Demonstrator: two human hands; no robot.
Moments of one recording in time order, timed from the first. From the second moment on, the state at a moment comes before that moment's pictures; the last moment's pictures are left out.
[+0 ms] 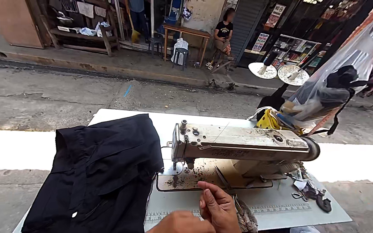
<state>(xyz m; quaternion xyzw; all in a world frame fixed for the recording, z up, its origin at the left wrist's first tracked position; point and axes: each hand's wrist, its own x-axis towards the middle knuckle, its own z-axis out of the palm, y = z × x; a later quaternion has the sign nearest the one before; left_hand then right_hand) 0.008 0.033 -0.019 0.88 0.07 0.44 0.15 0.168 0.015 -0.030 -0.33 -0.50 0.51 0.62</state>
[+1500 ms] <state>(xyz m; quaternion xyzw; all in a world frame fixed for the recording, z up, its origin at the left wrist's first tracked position) -0.005 0.149 0.049 0.92 0.08 0.28 -0.24 0.127 0.048 -0.009 -0.29 -0.65 0.39 0.58</state>
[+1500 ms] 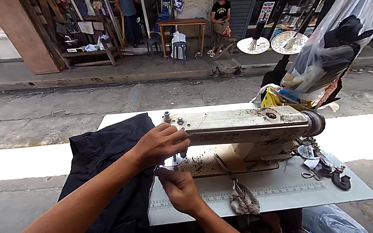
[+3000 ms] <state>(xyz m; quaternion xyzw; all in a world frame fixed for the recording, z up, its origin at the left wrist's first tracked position) 0.055 0.111 -0.066 0.64 0.50 0.57 0.09 0.157 0.094 -0.069 -0.46 -0.50 0.33 0.65</state>
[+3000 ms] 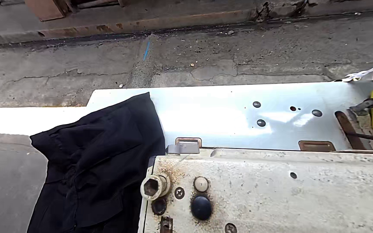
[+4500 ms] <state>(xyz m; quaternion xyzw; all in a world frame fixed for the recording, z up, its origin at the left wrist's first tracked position) 0.053 0.087 -0.065 0.65 0.53 0.54 0.04 0.165 0.086 -0.046 -0.39 -0.23 0.66 0.59</state>
